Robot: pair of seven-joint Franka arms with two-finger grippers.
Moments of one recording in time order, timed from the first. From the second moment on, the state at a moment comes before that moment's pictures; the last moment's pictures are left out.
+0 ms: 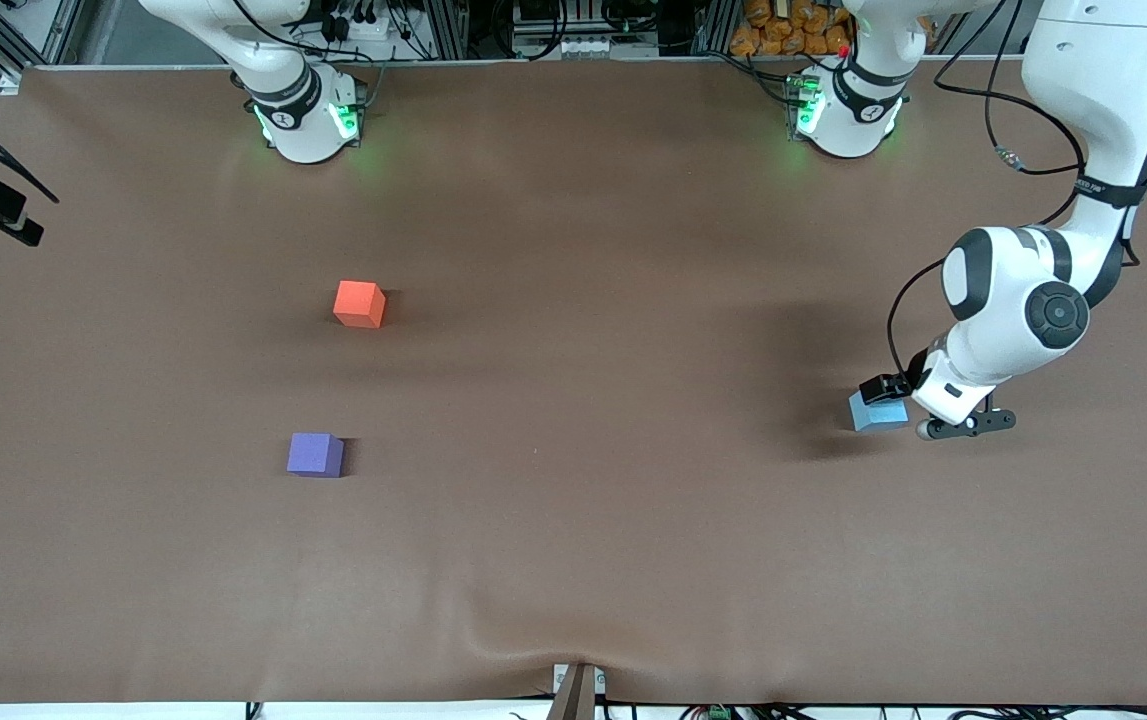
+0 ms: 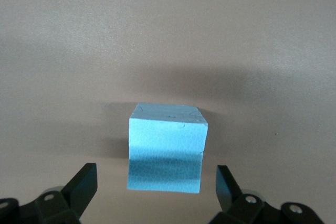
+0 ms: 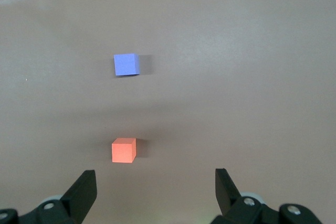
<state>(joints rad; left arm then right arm) 0.06 0.38 -0.12 -2.10 -0.01 2.45 -0.18 -0.05 -0.02 -0.03 -1.45 0.05 1.44 0.01</state>
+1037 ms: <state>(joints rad) 0.05 0.47 -0.13 -2.10 -0.01 2.57 -0.18 -0.05 -0.02 -0.03 -1.45 0.05 1.44 0.01</state>
